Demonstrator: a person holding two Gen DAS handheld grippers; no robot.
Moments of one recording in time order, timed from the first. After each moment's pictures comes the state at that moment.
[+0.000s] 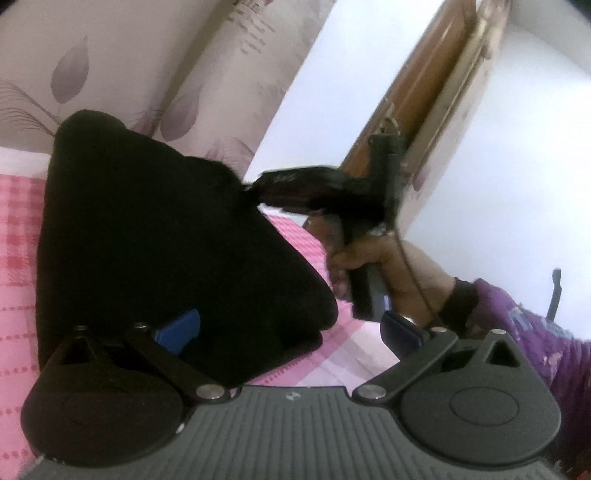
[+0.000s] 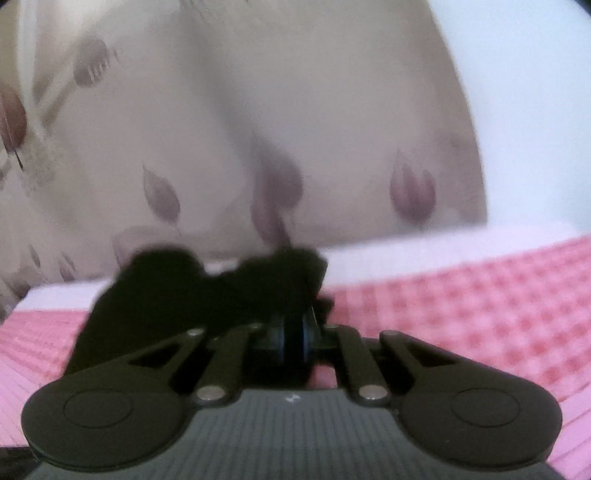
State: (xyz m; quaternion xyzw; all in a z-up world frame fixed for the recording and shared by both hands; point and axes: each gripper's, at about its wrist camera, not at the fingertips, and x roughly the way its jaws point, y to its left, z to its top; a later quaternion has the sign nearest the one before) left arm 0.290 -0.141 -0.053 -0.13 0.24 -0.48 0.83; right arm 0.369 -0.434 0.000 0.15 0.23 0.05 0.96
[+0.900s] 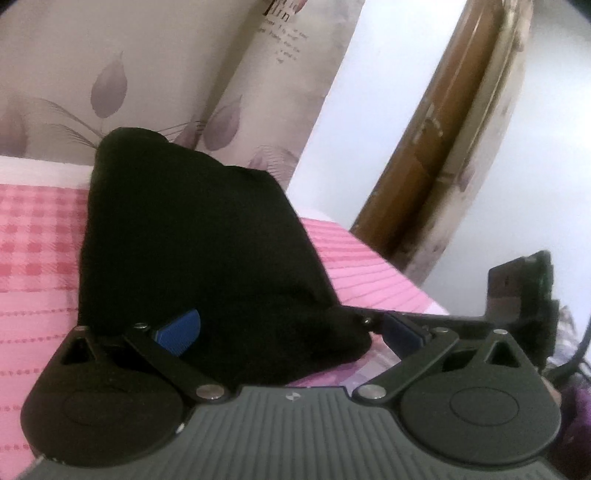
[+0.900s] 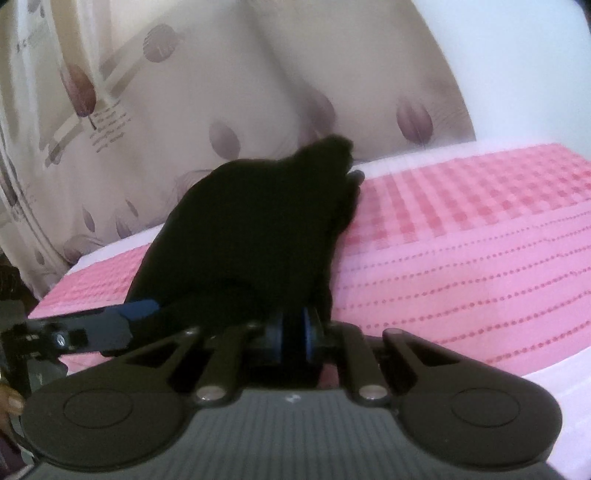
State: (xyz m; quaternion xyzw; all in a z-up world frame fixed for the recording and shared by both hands) left arm 0.279 -0.143 -0.046 -0.11 0.25 -0.40 0.88; right arm 0.218 -0.399 -0.034 0.19 0.23 0.09 0.95
